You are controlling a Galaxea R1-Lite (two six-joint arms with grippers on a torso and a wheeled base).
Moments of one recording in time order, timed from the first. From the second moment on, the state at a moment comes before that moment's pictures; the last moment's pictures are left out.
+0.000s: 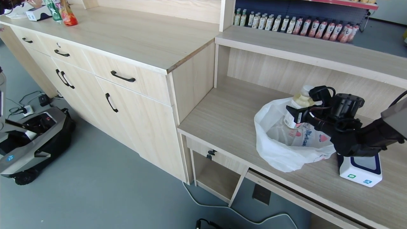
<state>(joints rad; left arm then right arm) 0.00 0.00 0.00 -0.06 0.00 -0.02 -0.04 2.20 -1.15 -1.06 0.19 -0.16</state>
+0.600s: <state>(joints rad) 0.00 0.00 0.00 -0.06 0.00 -0.02 -0.04 2.24 -1.13 -1.11 0.19 -0.16</state>
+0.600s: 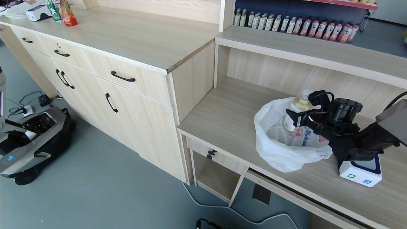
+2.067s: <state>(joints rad) 0.00 0.00 0.00 -0.06 0.00 -0.02 -0.48 1.23 -0.57 -0.38 -0.06 -0.37</state>
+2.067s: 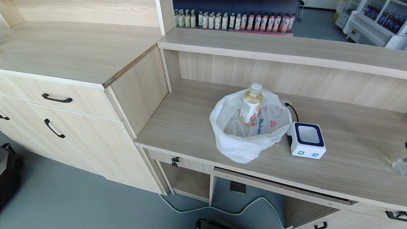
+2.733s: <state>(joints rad) 0.00 0.00 0.00 -0.06 0.00 -0.02 -0.61 1.39 -0.57 -0.41 -0.06 -0.20</state>
